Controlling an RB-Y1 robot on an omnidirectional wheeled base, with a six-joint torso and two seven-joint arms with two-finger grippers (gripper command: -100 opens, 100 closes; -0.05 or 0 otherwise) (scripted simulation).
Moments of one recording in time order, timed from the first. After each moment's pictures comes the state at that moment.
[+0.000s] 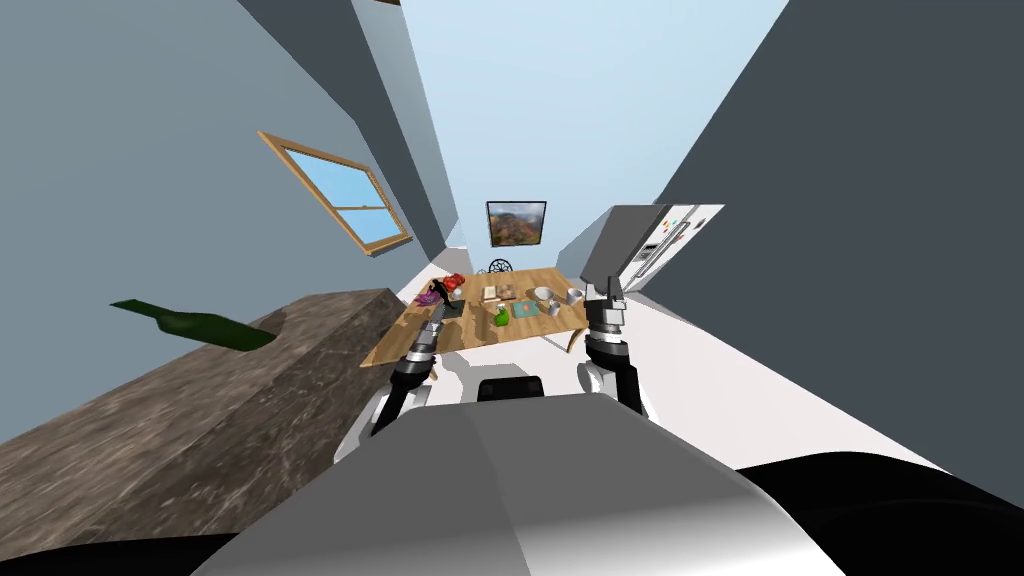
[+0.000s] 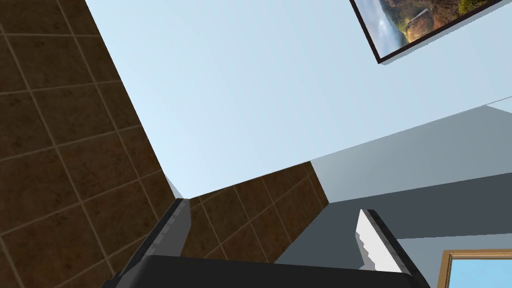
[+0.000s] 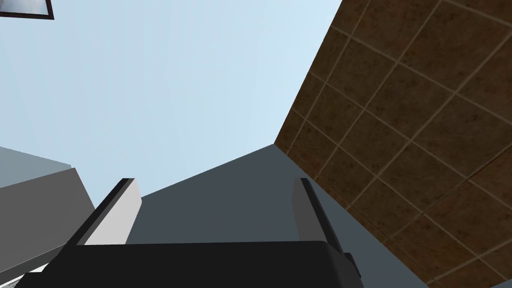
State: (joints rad) left arm 0.53 0.26 -0.01 -2.04 -0.21 -0.61 -0.13; right arm 0.54 -0.03 0.01 -2.30 -0.06 -0.51 0.09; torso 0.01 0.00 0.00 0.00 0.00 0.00
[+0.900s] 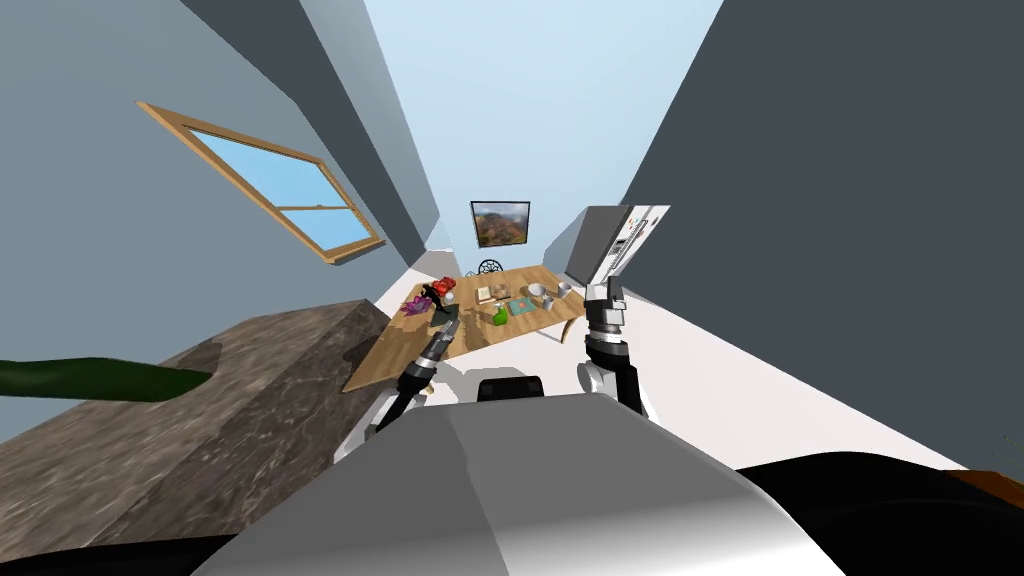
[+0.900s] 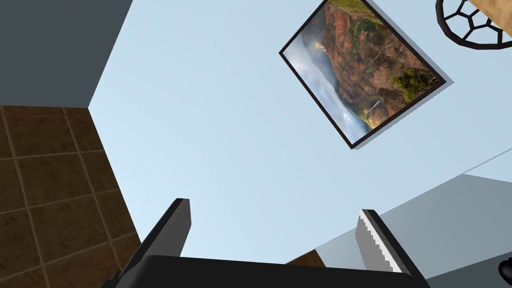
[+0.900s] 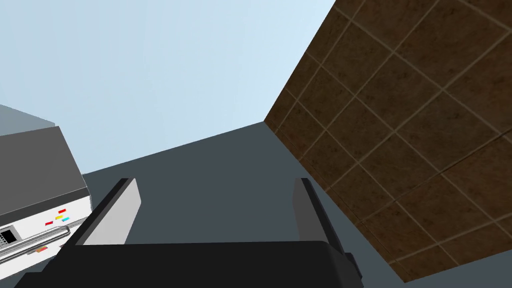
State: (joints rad) left arm 0.49 0.37 -0.04 -1.81 -0.35 -0.62 -0.17; right arm 0.54 -0.03 0.01 -2.30 -0.06 -0.51 0.09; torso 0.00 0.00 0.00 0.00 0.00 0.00
